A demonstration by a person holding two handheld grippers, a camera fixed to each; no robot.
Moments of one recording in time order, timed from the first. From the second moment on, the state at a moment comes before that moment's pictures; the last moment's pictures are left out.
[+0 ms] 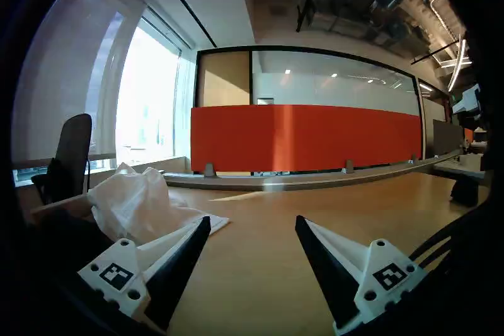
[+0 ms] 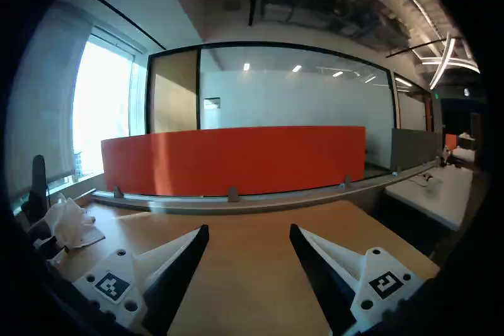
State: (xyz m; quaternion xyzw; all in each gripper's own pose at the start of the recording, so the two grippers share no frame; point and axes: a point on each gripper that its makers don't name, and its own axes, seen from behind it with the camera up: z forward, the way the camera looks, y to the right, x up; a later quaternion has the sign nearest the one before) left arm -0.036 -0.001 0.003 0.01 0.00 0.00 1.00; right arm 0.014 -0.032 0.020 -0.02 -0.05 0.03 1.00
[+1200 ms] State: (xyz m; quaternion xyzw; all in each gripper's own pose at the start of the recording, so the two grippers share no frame) left arm -0.036 0.002 0.004 0.01 0.00 0.00 1.00; right arm 0.041 0.007 0.022 -0.02 0.00 0.02 1.00
